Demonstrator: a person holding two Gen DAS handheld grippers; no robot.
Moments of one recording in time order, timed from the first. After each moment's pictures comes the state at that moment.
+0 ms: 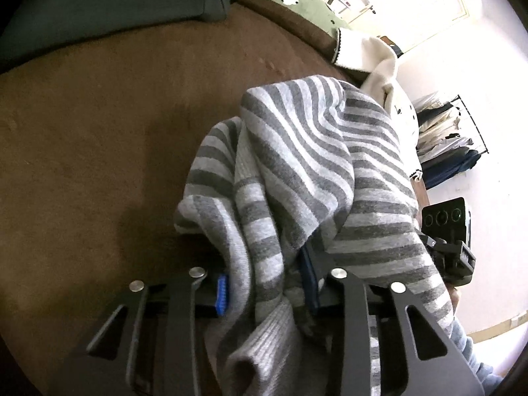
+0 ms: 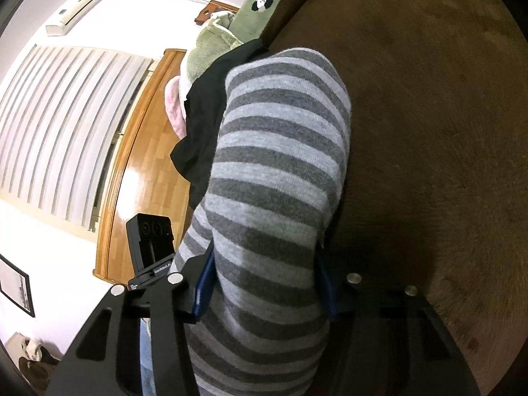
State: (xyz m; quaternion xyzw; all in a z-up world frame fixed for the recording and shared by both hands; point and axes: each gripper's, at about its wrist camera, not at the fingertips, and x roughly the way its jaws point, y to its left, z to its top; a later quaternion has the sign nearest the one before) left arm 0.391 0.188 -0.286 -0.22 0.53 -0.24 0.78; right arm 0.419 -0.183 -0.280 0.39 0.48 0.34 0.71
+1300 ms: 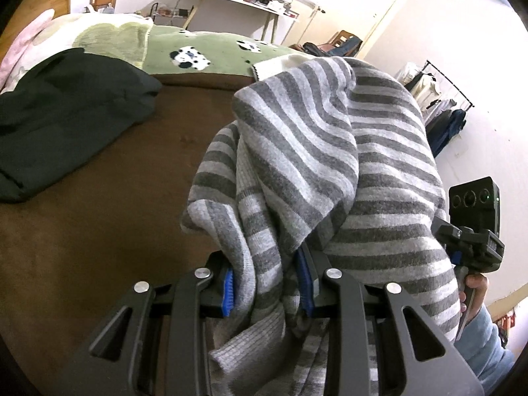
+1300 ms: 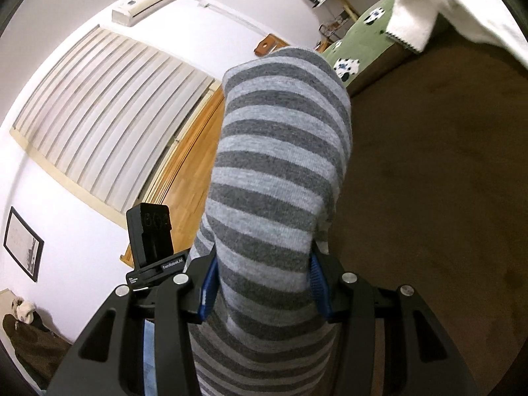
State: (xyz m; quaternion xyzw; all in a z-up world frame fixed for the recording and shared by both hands) left arm 0.313 0.106 -0.093 -0.10 0.46 -0.25 0.84; right arm 0.311 -0.270 -0.104 0.36 0.38 0.37 0.77
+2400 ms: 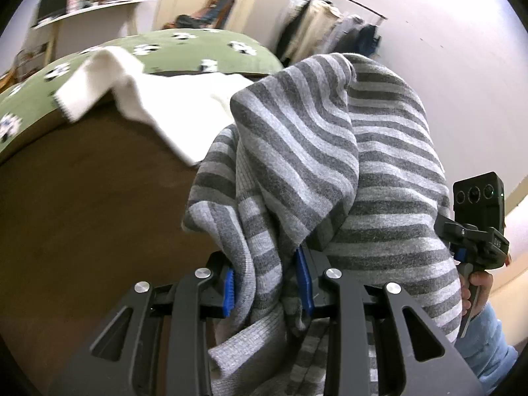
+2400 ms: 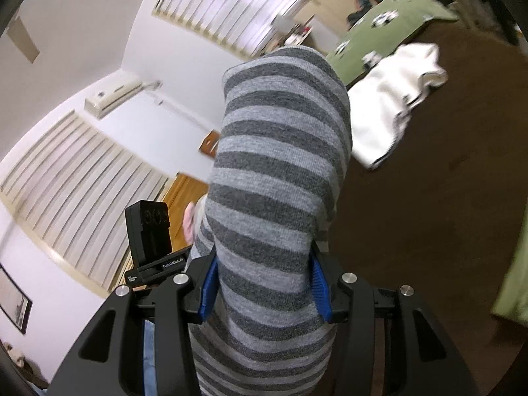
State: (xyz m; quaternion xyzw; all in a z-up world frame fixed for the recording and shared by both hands) left arm 0.284 -0.171 -0.066 0.02 0.46 -0.44 0.77; right arm 0.139 -0.583 -0.069 0.42 0.27 0.18 0.85
